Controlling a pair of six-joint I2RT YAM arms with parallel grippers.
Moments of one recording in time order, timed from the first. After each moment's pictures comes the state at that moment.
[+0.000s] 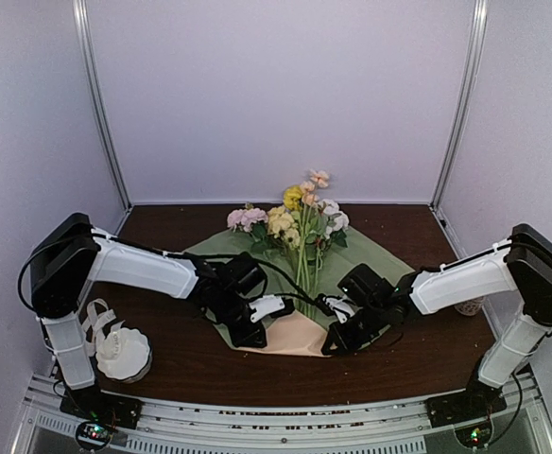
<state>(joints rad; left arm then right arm) -0.96 1.88 1.12 -0.44 0.27 0.20 0.88 1.64 0.76 -0.19 -0.37 0.45</state>
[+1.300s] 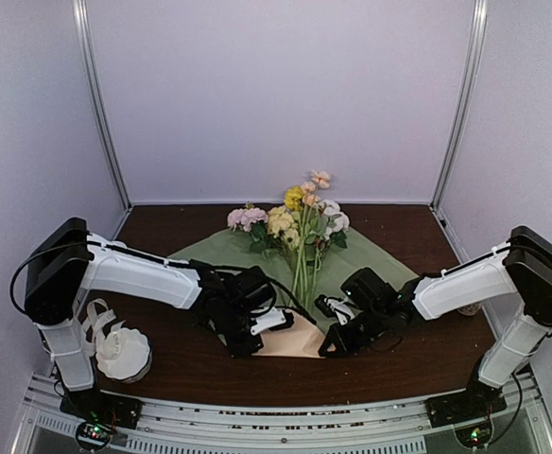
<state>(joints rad) -1.07 1.86 1.13 -0.58 0.04 0.17 0.88 1.63 0.69 -0.07 -0.40 0.51</state>
